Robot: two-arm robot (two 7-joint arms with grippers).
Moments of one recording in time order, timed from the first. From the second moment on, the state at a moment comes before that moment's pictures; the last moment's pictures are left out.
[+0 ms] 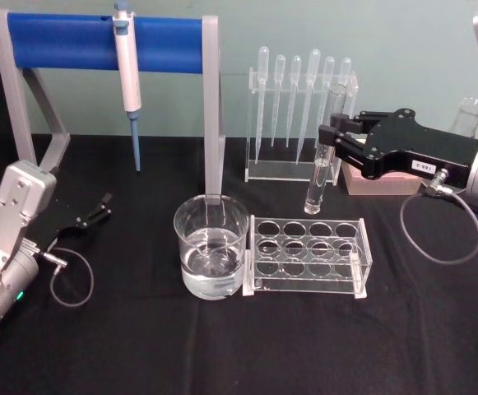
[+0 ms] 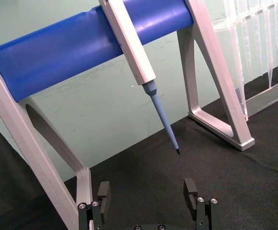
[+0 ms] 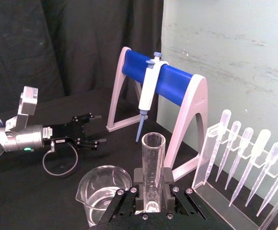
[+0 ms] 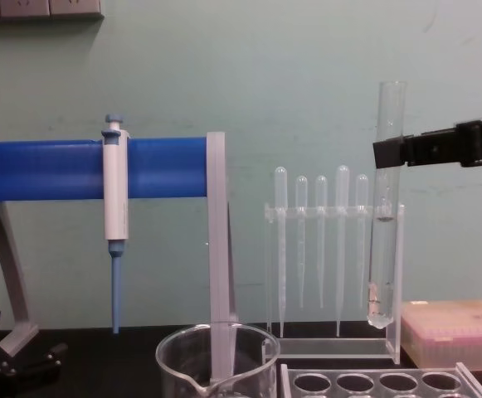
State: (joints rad) left arm -0.20 0.60 0.45 -1.41 -0.25 -0.12 0.03; right arm 0.41 0.78 -0.42 -1.83 0.72 0.36 0.47
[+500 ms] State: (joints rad) left arm -0.20 0.60 0.45 -1.41 -0.25 -0.12 0.03; right arm 0.45 0.75 -0.46 -1.84 0.71 0.36 0.47
